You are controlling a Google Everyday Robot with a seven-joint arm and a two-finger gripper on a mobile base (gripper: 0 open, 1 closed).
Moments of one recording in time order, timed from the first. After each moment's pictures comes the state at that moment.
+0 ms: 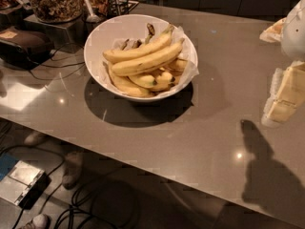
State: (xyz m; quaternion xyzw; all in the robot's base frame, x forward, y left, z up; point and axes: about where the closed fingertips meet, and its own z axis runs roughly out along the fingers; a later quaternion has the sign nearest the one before) arm 0.438 -0.214 0.983 -0.61 0.78 -0.04 0.17
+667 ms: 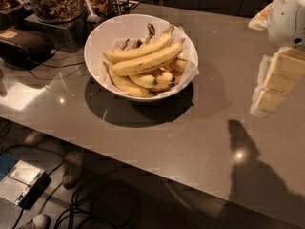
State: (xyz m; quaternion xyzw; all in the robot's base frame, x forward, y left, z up) arm 0.442 -0.187 1.004 -0.62 0.77 -0.05 0.18
